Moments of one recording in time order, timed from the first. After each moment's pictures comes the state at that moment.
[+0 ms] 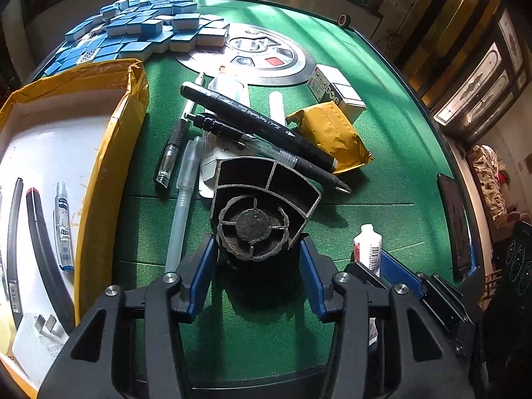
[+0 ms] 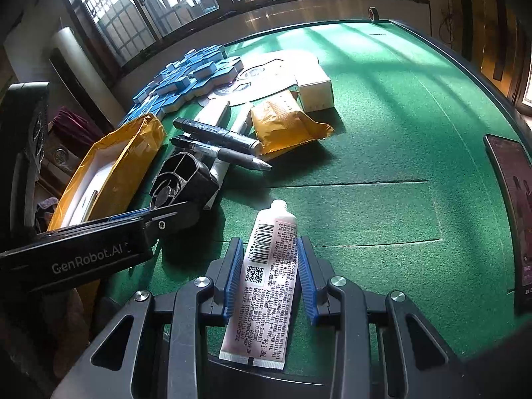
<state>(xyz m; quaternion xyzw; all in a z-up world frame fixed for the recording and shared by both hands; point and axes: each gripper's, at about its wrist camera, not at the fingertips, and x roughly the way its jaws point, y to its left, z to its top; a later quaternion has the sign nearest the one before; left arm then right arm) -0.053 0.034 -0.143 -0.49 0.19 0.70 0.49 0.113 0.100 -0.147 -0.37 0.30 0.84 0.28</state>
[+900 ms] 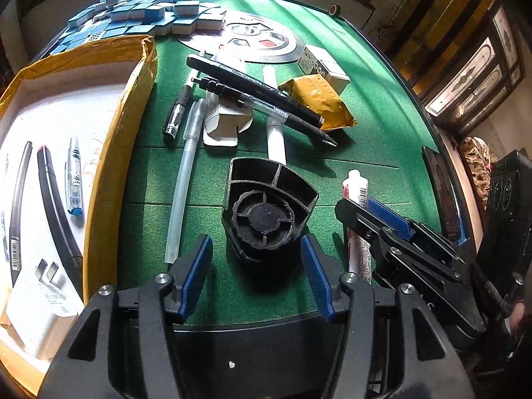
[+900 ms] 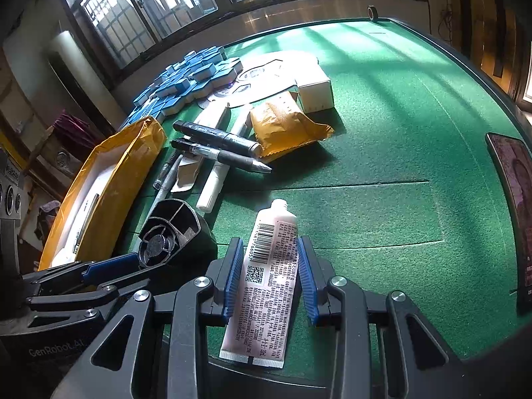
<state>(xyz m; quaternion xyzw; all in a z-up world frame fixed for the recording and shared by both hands) -0.042 -0.001 -0.143 -0.51 0.19 0.67 0.50 0.114 0.103 -0.148 -0.36 0.31 0.84 0.27</state>
